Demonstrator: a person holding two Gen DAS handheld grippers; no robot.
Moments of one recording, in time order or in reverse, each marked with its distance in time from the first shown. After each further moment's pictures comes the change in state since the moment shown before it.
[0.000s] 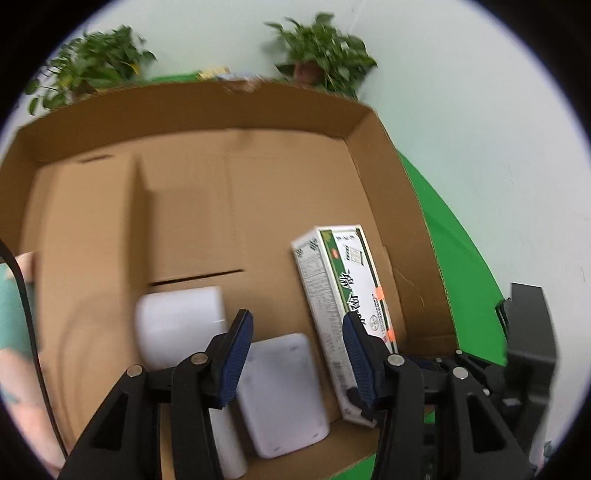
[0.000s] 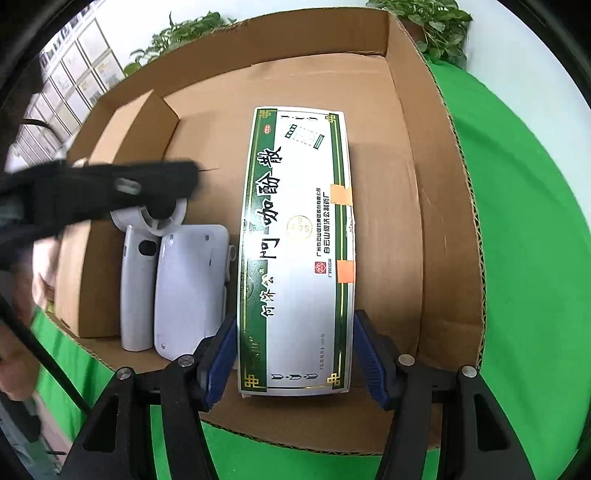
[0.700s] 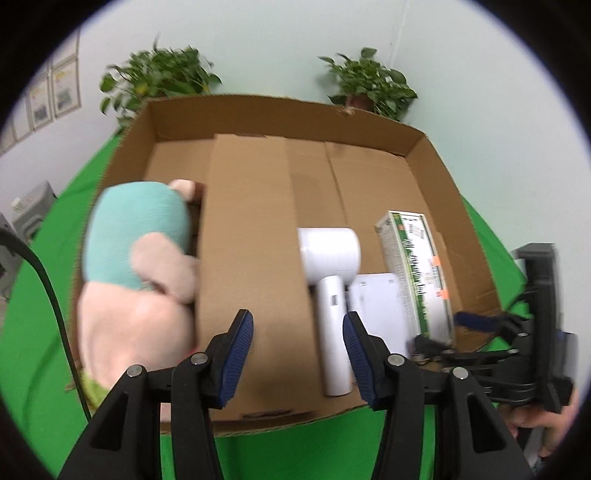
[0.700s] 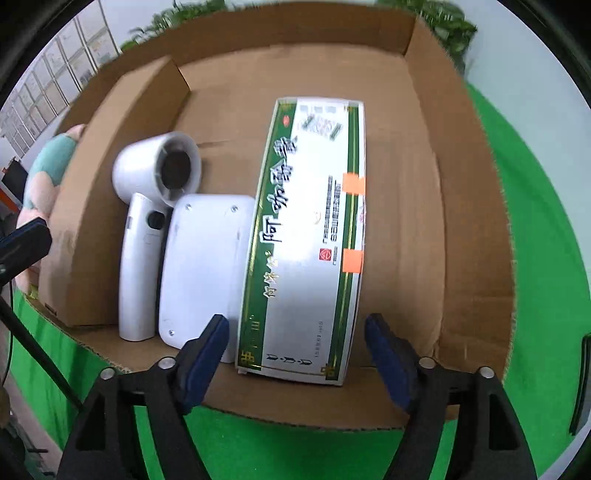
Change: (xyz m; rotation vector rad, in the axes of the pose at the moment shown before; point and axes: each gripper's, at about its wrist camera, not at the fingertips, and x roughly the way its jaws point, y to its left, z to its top) left arm -0.056 0.067 -0.071 -0.041 -0.144 0.192; right arm -0.023 0.051 -0.009 -0.031 -0.008 -0.093
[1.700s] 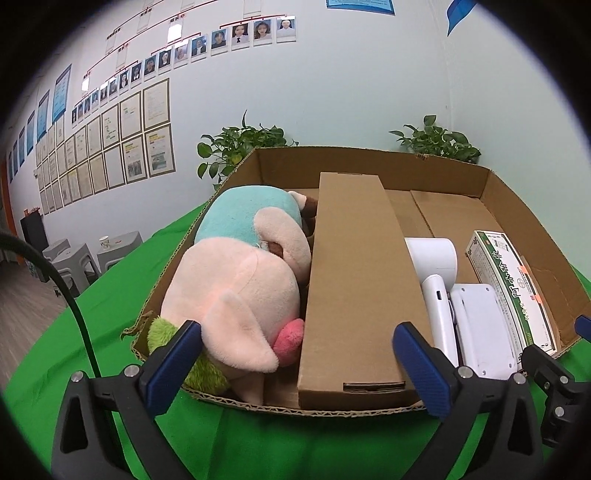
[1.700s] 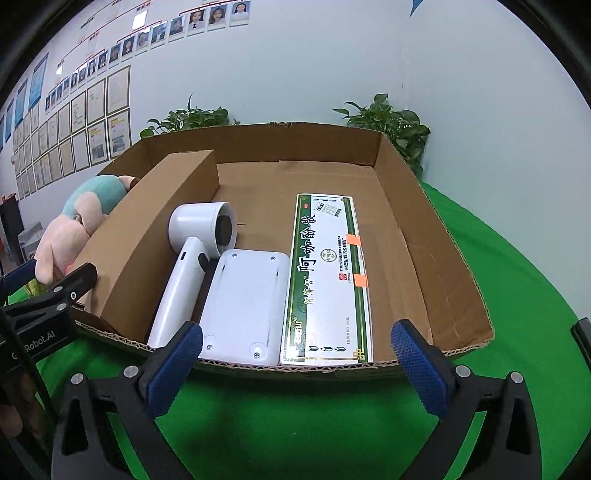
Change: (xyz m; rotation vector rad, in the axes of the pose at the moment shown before) left arm -0.003 0.012 -0.078 -0.034 -0.383 0.360; right arm 0.026 0.018 -0.076 -0.002 -0.531 -0.117
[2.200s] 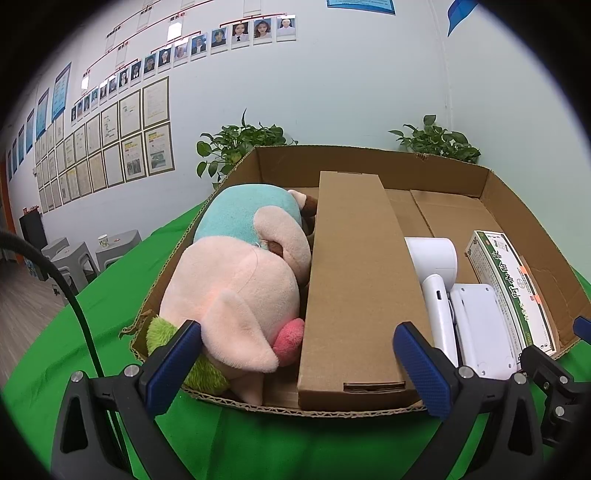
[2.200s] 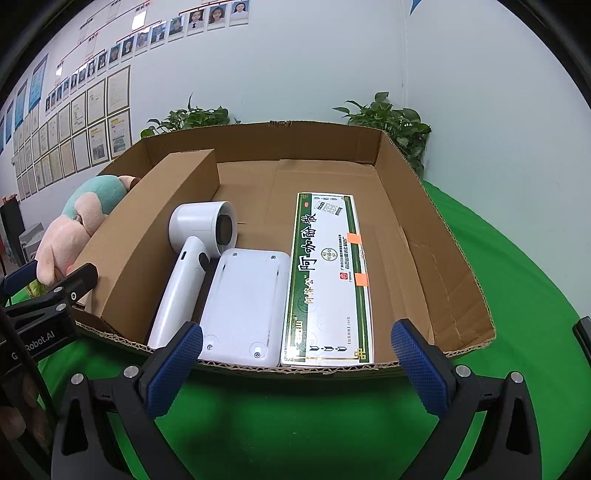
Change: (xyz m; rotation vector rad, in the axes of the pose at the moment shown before) left arm 0.000 -0.001 0.000 -0.003 0.003 -0.004; right arm -0.008 -0.002 -0.003 0.003 0.005 0.012
